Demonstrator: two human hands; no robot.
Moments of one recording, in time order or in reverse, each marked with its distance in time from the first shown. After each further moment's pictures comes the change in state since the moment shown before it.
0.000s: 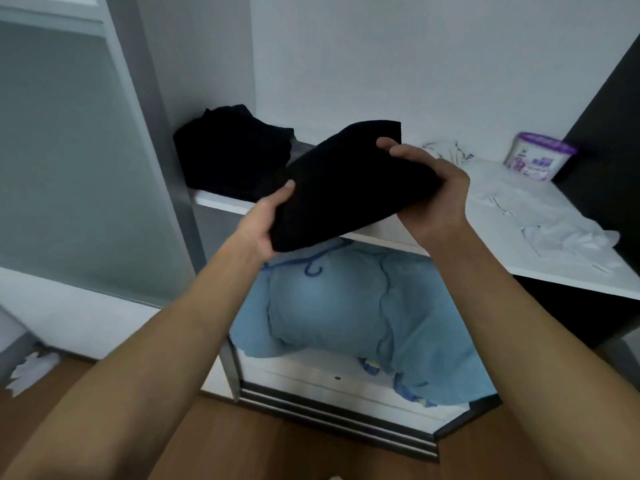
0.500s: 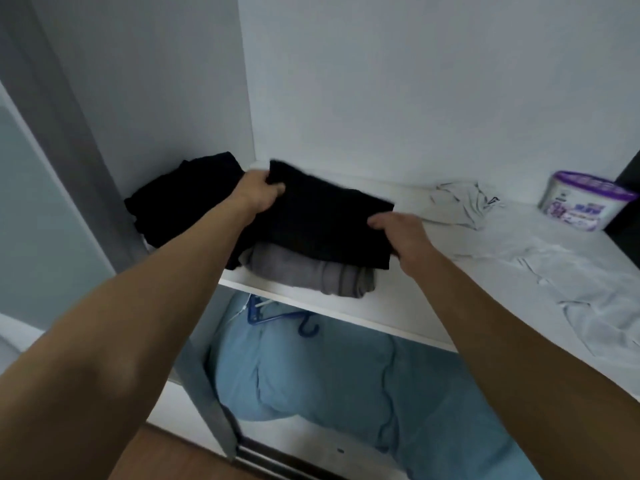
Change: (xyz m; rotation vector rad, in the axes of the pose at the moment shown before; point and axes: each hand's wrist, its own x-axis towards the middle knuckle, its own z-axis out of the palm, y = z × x) left_hand 0.184 0.093 0.054 1.167 0.367 0.428; right_hand 0.160 0.032 -0.105 -0.795 0.403 0.258
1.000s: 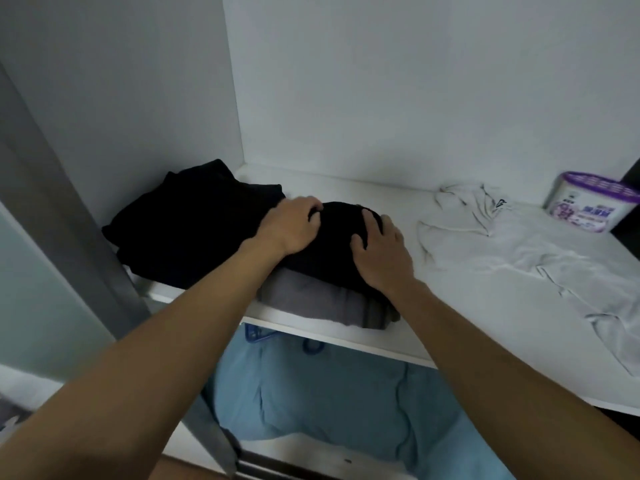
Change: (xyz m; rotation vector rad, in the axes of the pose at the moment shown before) left_hand 0.023 -0.020 0.035 0.520 -0.143 0.389; right_hand 0.021 0.023 0.062 -0.894 -0.008 -0.252
